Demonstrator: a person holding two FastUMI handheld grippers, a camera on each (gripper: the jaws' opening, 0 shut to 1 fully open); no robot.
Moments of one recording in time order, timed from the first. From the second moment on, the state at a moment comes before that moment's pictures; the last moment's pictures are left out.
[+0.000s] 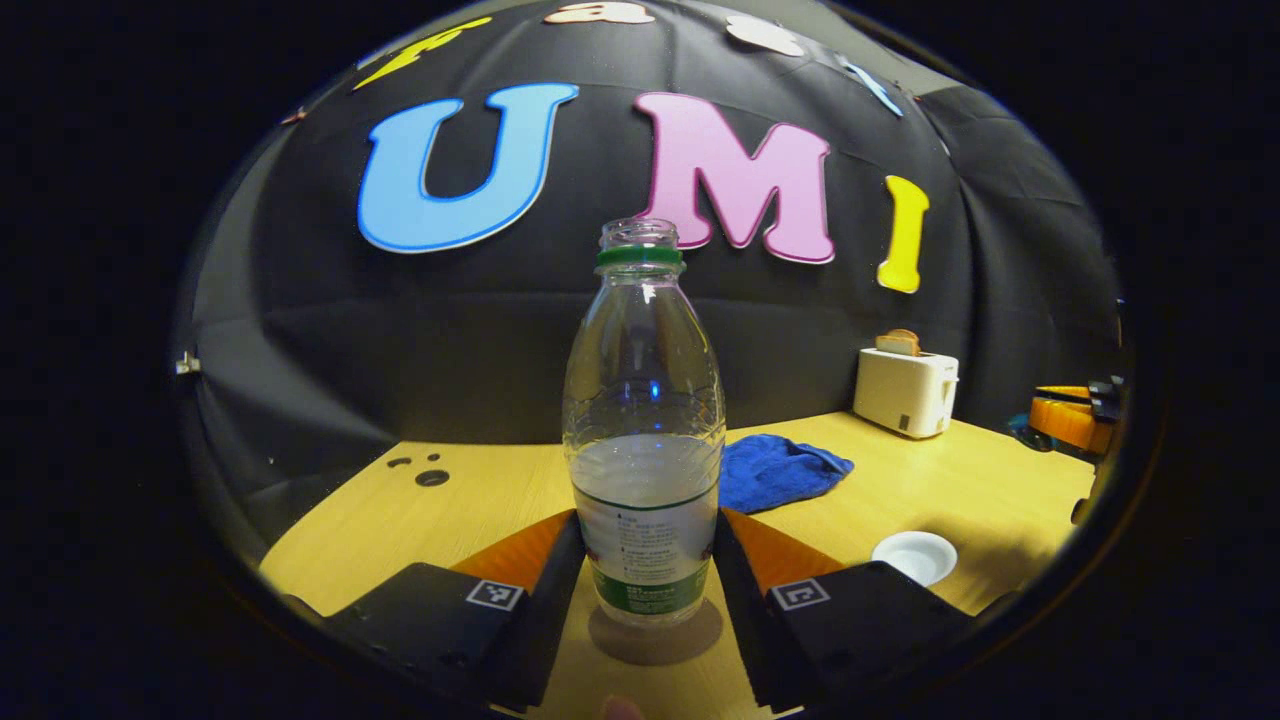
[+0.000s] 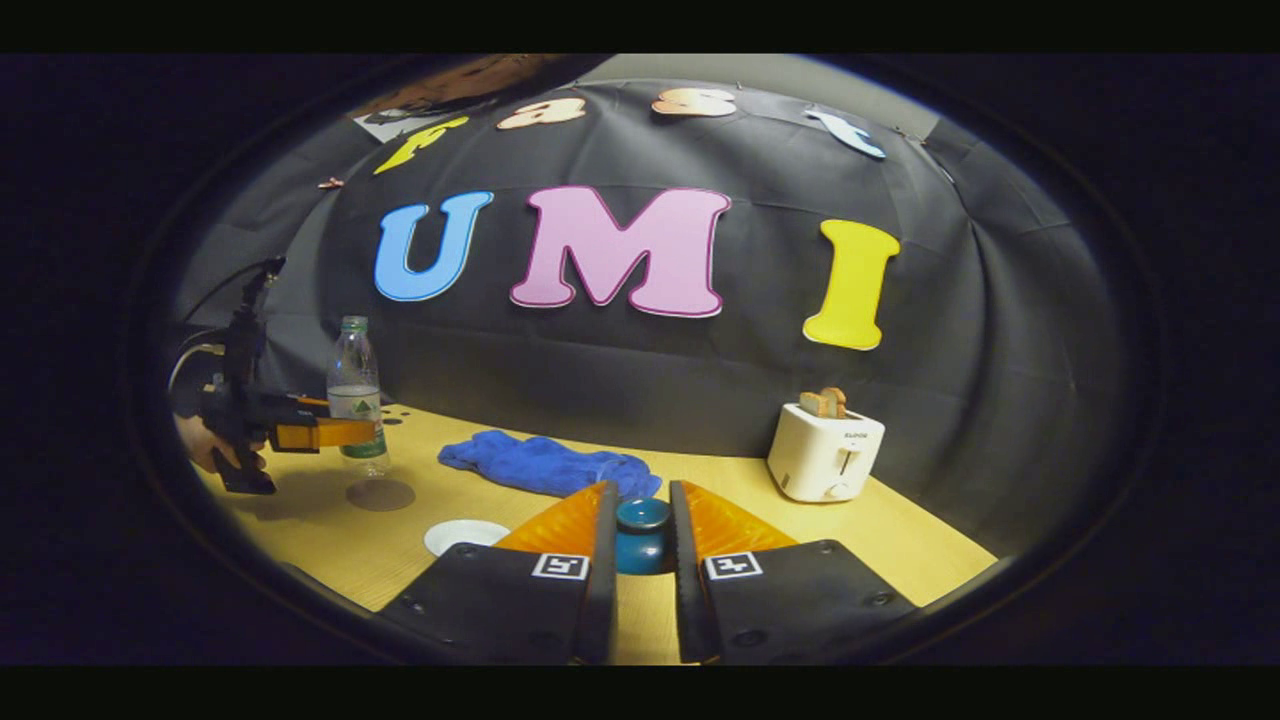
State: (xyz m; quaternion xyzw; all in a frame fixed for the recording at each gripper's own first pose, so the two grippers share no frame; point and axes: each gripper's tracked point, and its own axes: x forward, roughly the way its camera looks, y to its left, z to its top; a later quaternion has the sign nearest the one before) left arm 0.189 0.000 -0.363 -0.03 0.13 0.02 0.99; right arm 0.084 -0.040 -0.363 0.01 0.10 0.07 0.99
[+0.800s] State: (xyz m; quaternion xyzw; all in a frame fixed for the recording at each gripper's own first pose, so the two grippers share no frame) left arm 0.188 -0.005 -0.399 -0.07 0.16 0.01 0.98; right arm 0.088 -0.028 -0.367 0.00 0.11 0.08 0.99
